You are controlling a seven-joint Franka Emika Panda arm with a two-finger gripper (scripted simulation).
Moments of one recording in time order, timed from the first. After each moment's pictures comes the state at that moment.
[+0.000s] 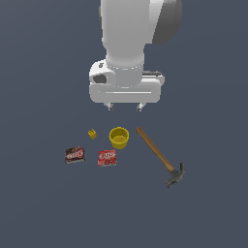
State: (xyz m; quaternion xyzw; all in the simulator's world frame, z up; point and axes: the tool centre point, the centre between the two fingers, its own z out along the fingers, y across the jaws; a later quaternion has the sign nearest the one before) arm 0.001 0.003 0.312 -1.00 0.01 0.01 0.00
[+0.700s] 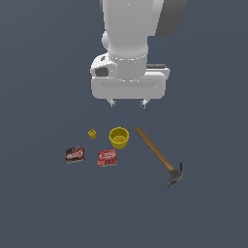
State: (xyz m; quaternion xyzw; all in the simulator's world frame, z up) arm 0.004 0.014 0.328 -1.00 0.02 0.00 0.02
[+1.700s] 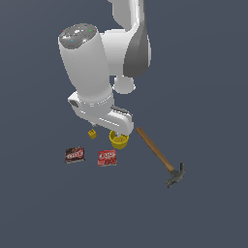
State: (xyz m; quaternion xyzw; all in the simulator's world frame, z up) arm 0.041 -0.062 0.246 -0.97 0.24 0.01 0.03
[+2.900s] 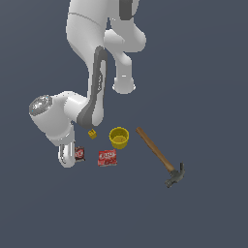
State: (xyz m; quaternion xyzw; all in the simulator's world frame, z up) arm 0.034 -0.237 0.073 -0.79 0.61 0.00 0.00
